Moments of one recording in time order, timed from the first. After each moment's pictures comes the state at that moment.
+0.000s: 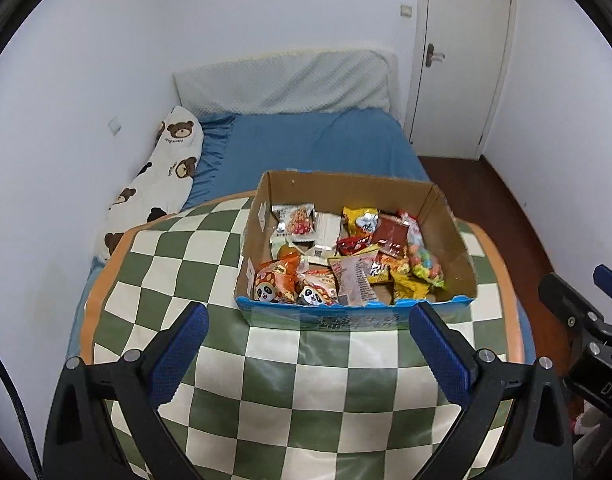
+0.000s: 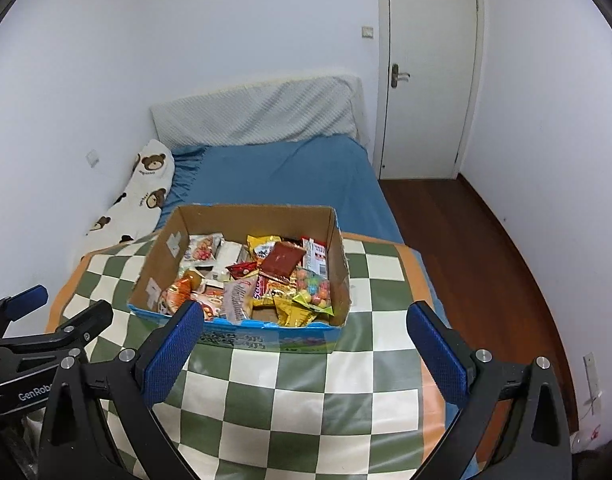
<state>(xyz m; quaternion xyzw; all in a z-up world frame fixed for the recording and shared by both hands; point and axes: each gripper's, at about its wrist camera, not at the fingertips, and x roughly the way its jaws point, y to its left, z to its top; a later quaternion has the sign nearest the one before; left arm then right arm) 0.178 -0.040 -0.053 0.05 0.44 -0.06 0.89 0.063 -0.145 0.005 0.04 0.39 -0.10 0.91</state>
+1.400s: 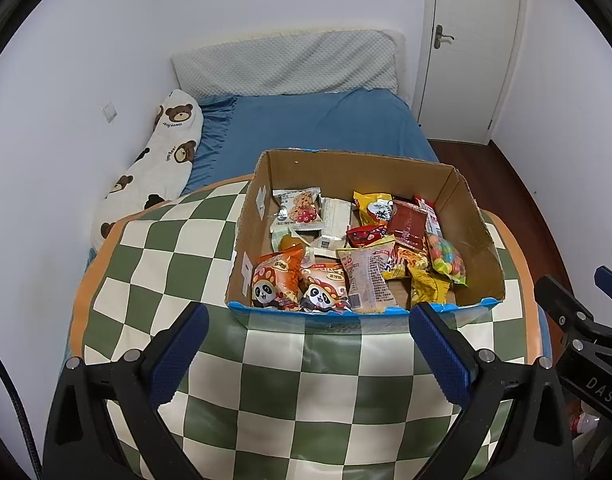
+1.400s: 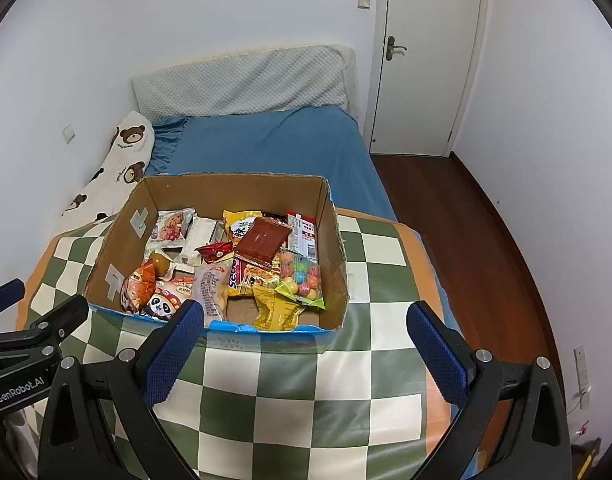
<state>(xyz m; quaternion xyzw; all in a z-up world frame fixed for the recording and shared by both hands) 0.213 -0.043 -0.089 0.05 0.46 -0.06 0.88 0.113 -0.157 -0.046 0.03 0.44 -0.13 0.89</state>
